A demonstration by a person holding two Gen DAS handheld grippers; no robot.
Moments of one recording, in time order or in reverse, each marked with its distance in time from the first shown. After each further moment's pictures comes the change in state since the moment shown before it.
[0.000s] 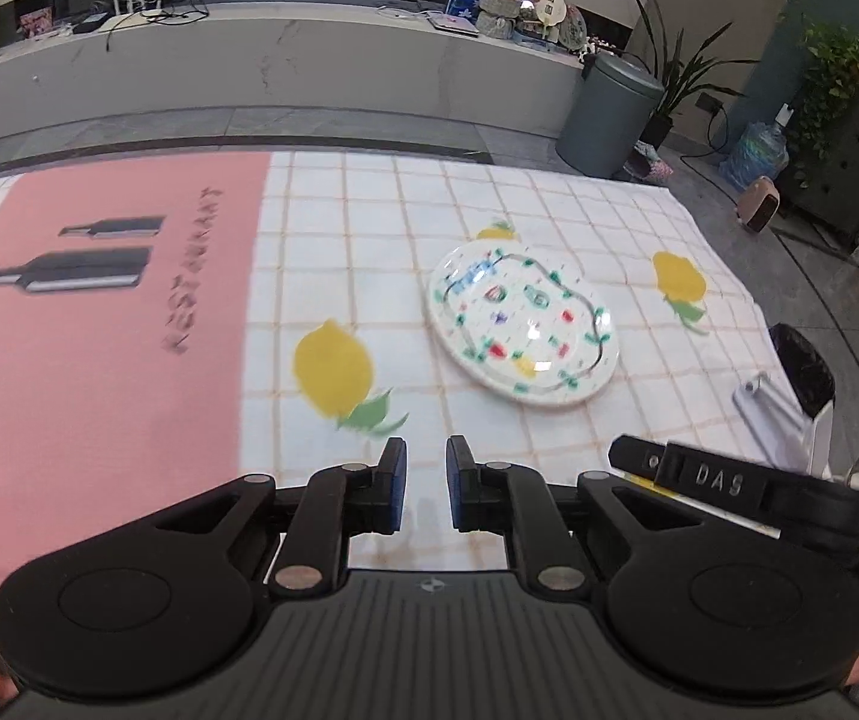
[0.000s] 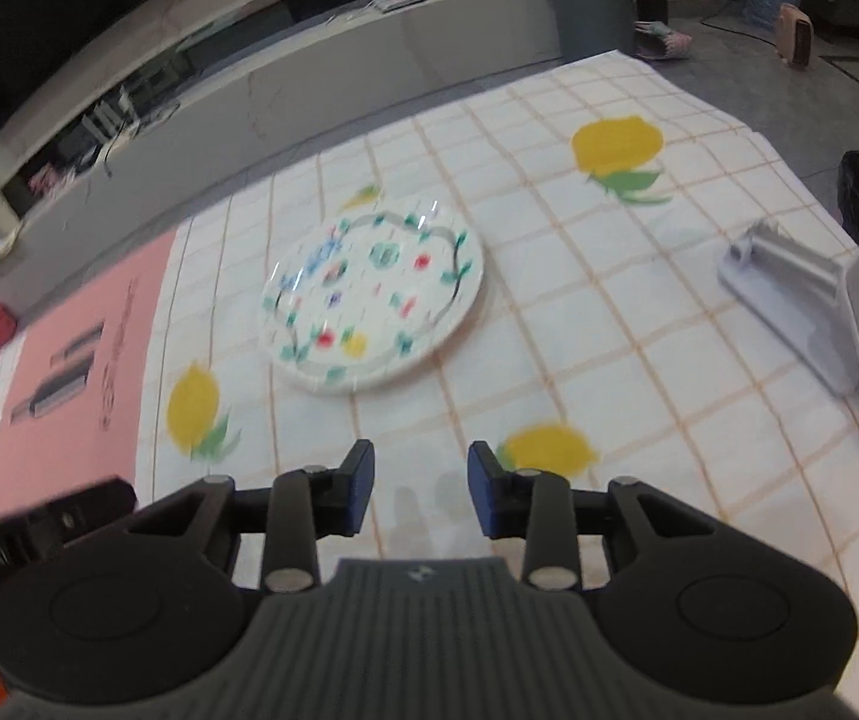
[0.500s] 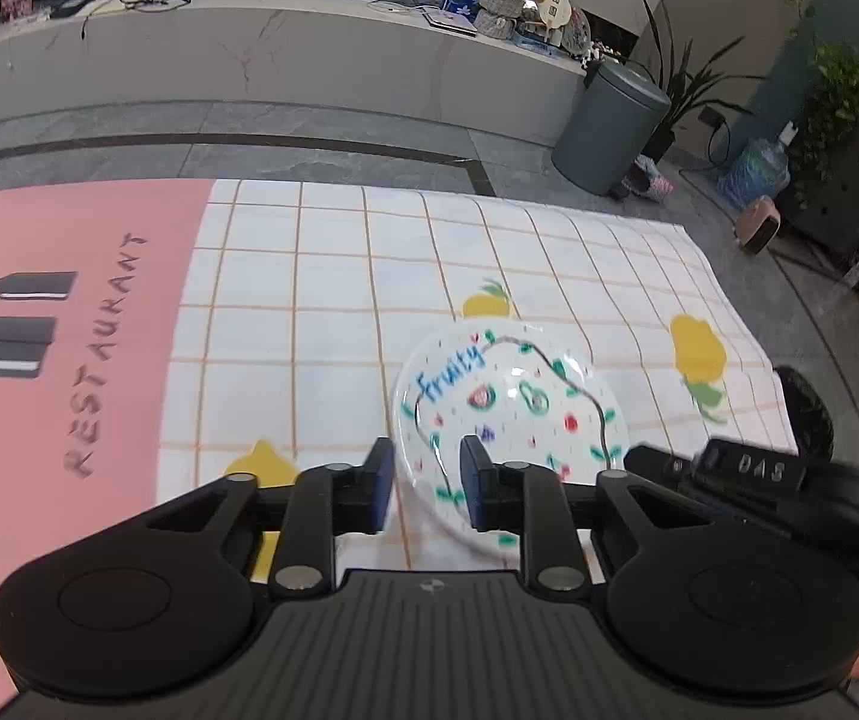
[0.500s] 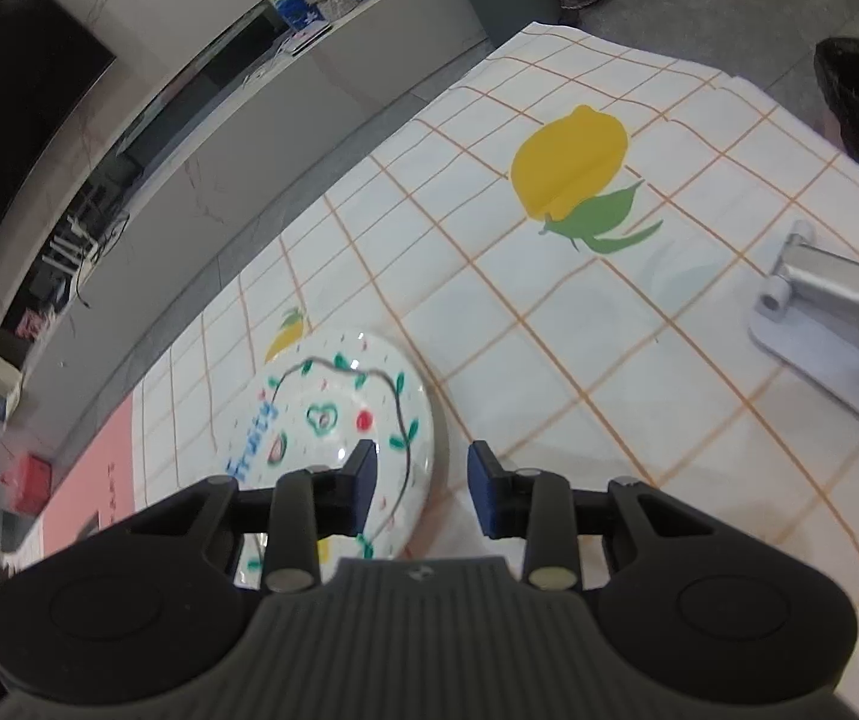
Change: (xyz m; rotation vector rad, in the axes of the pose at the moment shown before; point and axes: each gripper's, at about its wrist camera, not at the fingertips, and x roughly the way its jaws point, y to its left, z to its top) left arm 0.074 0.001 0.063 -0.050 0.014 -0.046; right arm 0.063 -0.045 0.063 0.288 0.008 0.063
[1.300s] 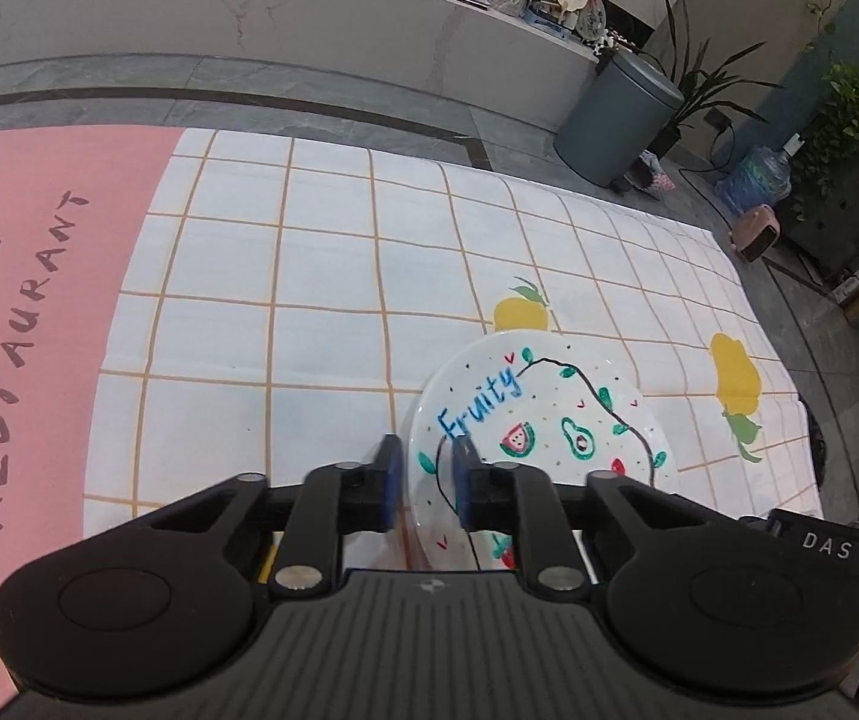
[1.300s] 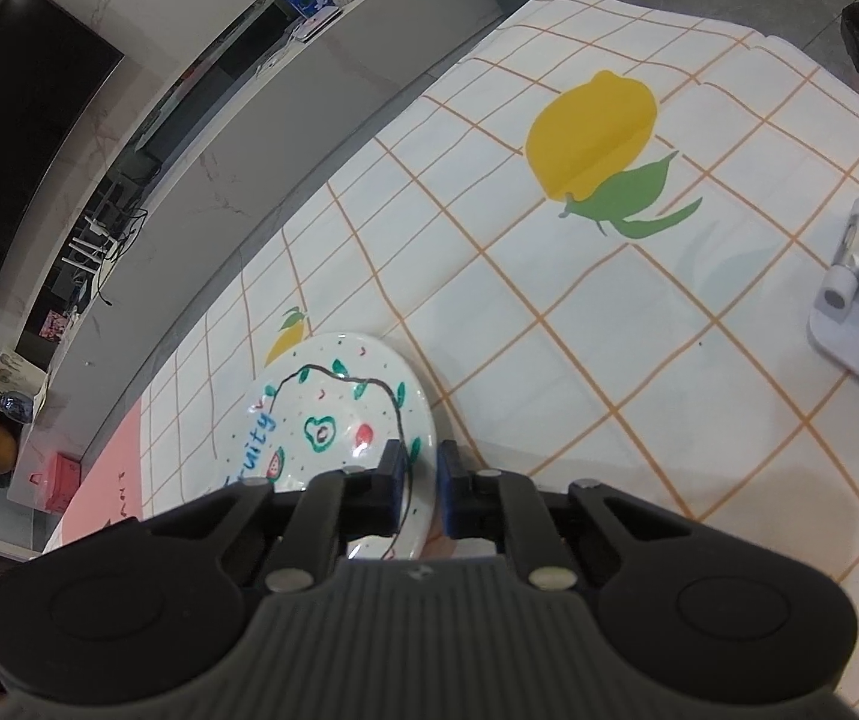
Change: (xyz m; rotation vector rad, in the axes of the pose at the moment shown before) left arm 0.057 0.022 0.013 -0.054 0.047 -0.049; right arm 0.021 -0.009 0.005 0.004 0.020 0.070
